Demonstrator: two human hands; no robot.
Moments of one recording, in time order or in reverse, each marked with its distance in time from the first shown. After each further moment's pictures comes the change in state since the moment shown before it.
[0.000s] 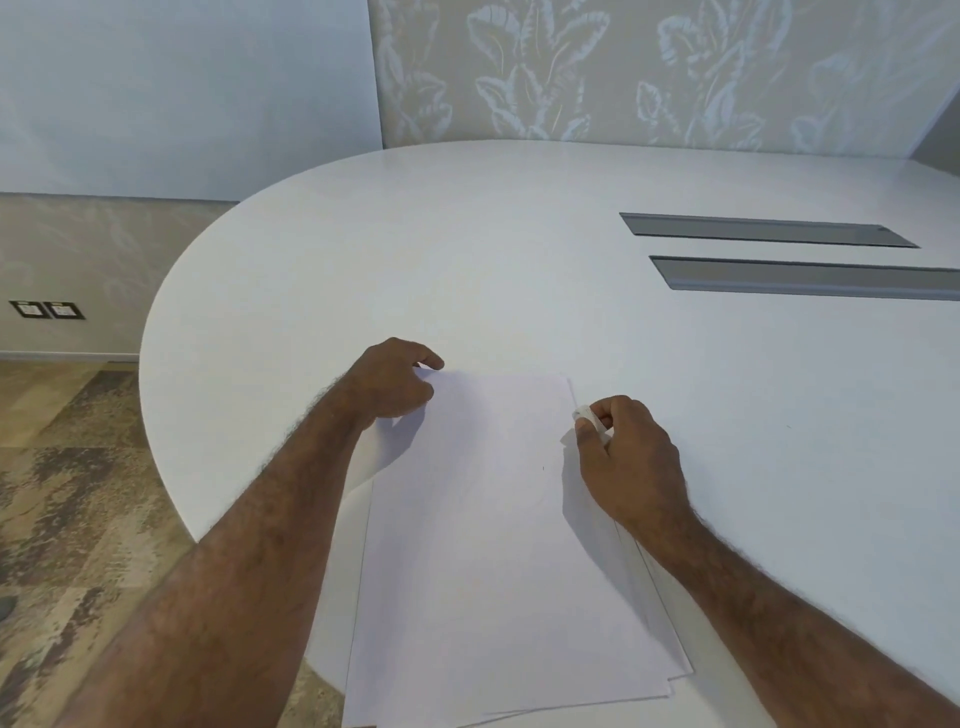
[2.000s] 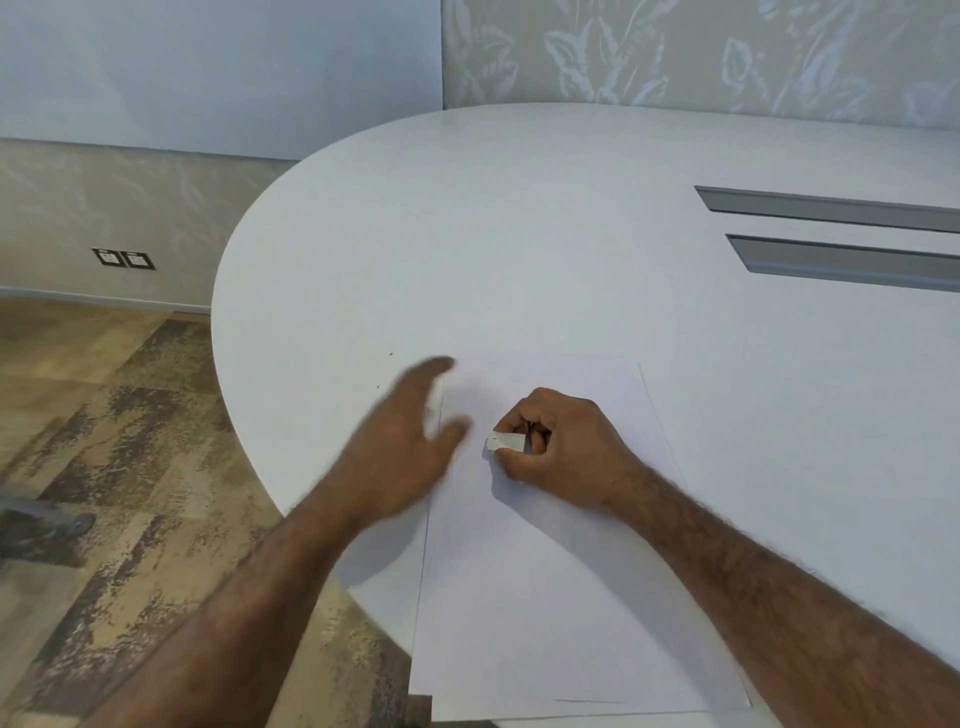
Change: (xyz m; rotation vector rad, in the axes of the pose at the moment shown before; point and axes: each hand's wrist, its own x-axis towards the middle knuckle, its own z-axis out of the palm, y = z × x) left_hand -0.115 -0.033 0.014 -0.181 0.186 0.159; right_hand -0.010 -0.067 0.042 0.181 -0.538 -0.369
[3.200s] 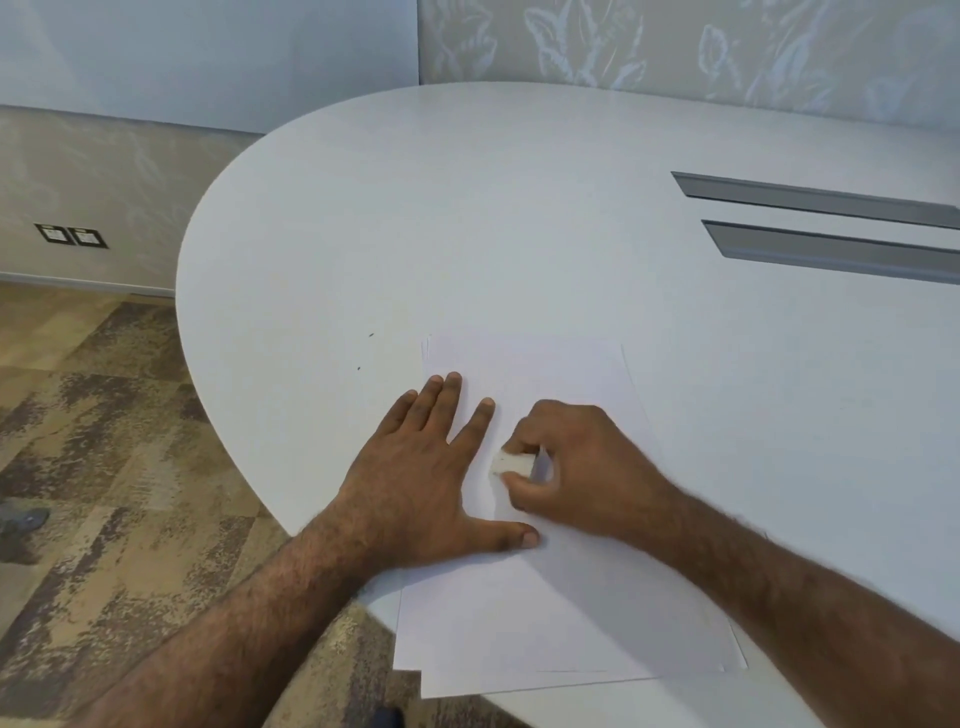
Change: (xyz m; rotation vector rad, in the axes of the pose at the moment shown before) left_hand -0.025 0.000 0.033 0.692 -0.328 0.169; right_hand -0.038 -0.018 -0.014 -0.237 -0.064 -0.068
